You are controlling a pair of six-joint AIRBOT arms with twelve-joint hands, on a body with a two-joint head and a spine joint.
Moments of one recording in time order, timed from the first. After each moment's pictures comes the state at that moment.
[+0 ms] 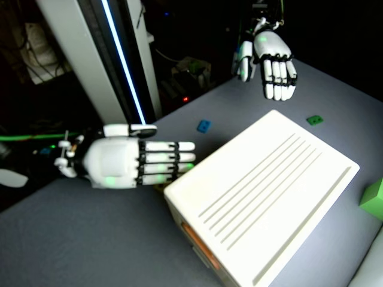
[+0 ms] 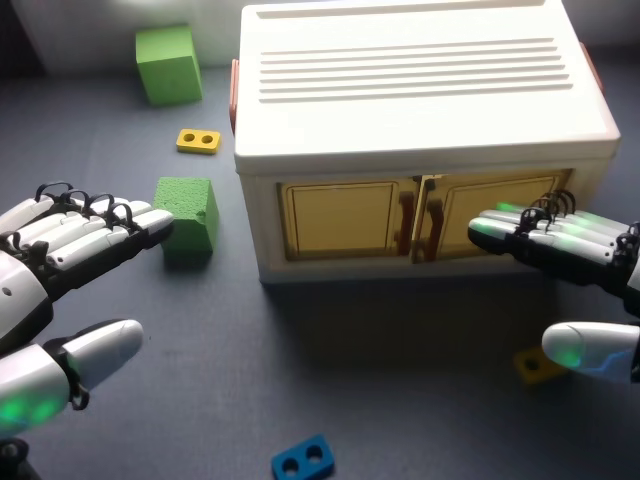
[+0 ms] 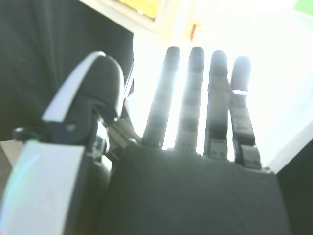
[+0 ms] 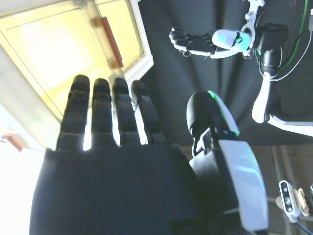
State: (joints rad) left arm 1.23 -0.78 0.81 -0.17 -1.36 0.82; right arm -1.05 -1.05 1.17 -0.18 1.25 -0.31
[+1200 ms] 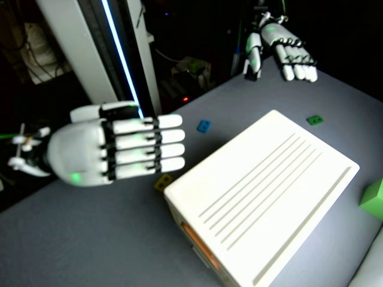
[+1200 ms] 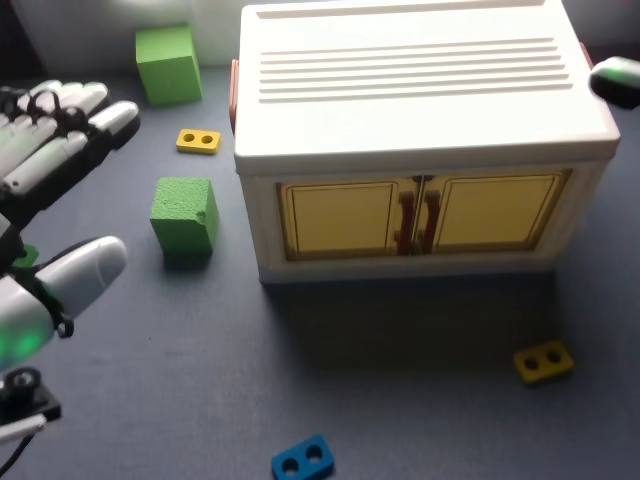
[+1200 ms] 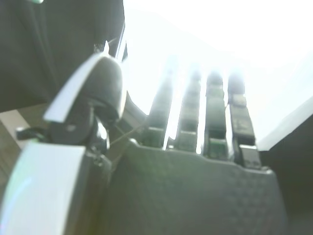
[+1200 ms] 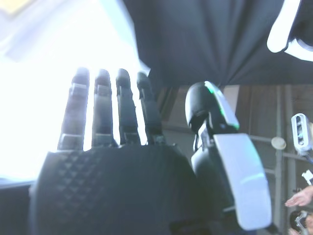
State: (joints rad) left arm 1.18 -0.82 0.86 -0.22 -1.56 0.80; right arm -1.09 -0.97 1.18 0.04 1.63 -0.20
